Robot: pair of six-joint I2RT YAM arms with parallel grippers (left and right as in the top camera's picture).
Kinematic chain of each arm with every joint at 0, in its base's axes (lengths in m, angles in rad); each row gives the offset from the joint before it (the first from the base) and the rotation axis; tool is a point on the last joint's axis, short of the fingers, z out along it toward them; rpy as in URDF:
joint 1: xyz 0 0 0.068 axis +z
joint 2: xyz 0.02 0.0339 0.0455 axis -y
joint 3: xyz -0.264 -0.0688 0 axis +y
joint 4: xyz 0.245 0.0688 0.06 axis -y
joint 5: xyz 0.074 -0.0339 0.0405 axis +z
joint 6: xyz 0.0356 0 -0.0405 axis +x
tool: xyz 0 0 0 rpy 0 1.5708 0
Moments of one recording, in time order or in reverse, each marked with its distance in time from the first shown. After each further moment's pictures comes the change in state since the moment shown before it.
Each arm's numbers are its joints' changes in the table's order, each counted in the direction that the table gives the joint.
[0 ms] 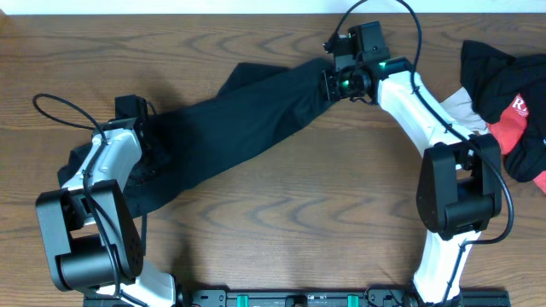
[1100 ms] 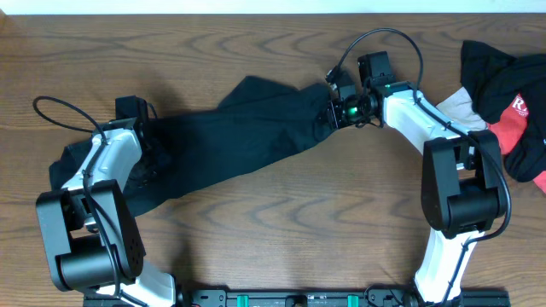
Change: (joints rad) left arm 0.000 0.000 0.000 -0.024 -0.024 -0.026; right arm -0.042 0.000 0.228 0.097 0.266 -0.105
